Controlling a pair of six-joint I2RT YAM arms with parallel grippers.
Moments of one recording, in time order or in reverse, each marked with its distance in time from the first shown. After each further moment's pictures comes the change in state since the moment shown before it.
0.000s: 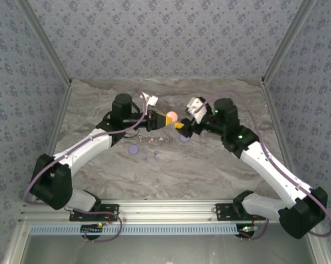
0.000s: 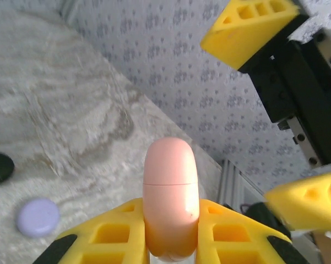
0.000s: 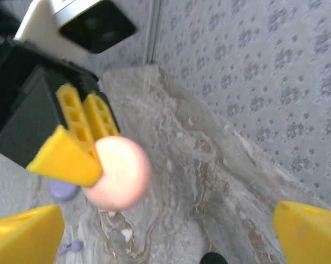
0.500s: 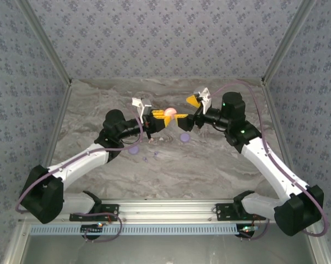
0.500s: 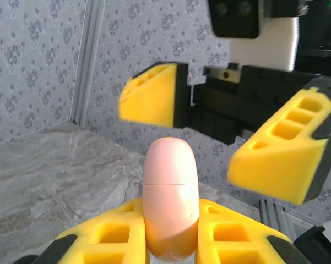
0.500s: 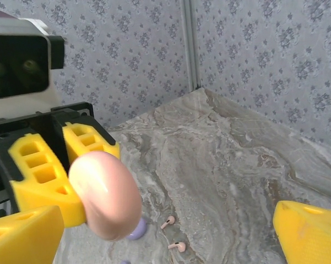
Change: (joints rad) left arm -0.077 -0.102 -0.181 0.408 -0.166 0.114; right arm -0.039 0.102 0.037 0.114 -0.222 0.303
